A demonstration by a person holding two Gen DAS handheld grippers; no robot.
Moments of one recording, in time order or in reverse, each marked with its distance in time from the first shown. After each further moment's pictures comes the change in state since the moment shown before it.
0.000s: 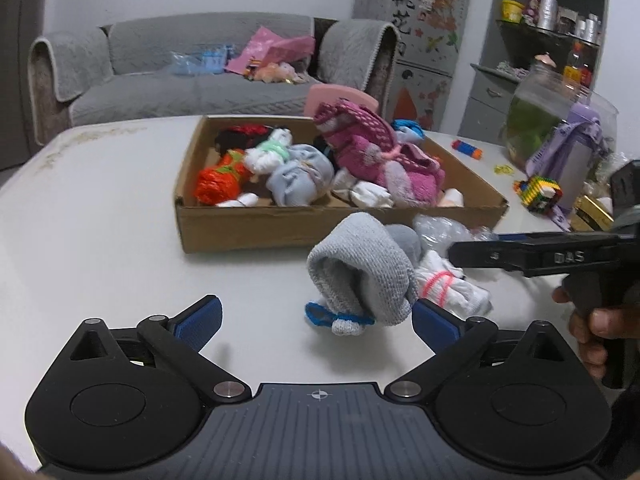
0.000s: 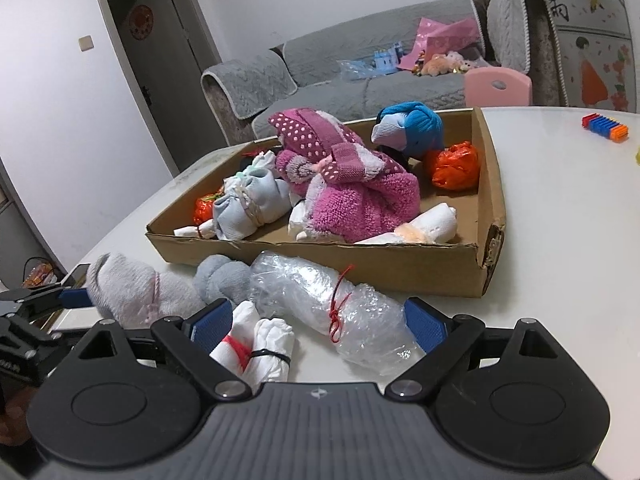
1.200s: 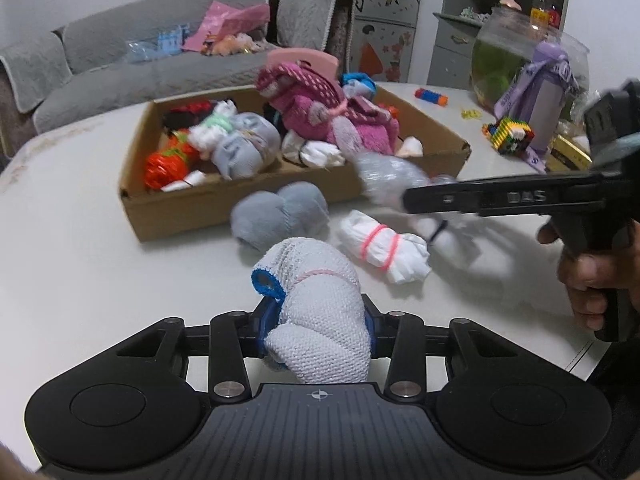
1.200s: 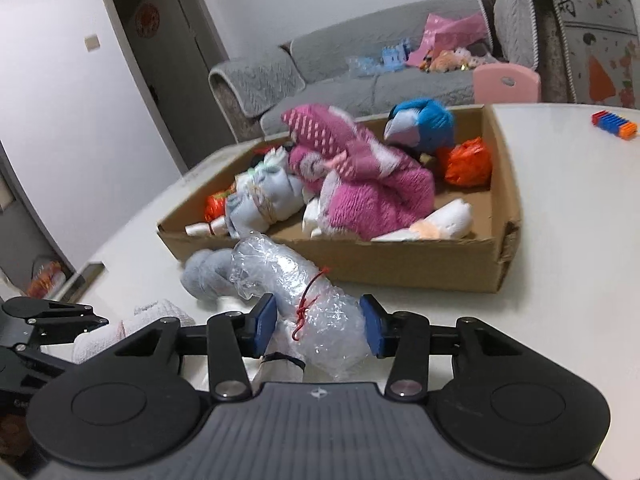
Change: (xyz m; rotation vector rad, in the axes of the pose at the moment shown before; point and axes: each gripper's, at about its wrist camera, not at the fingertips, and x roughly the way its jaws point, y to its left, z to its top) left arm 0.002 -0.026 0.006 0.107 0.112 -0.014; right arm -0.002 0.003 -0.001 0.014 -0.007 0.034
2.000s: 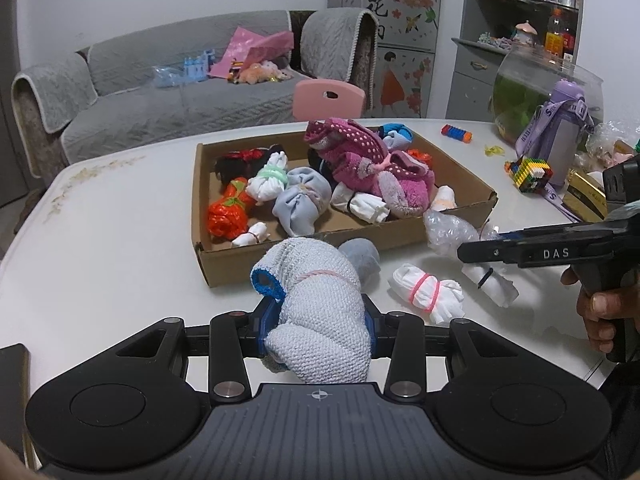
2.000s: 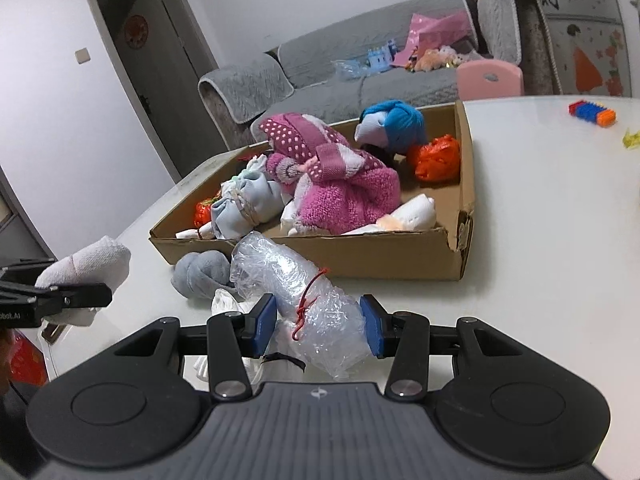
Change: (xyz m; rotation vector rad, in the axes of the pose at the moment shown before) left arm -0.030 0.029 0.021 0.000 -0.059 0.050; right arm -0.006 -0.022 -0.001 0.042 0.004 -0.004
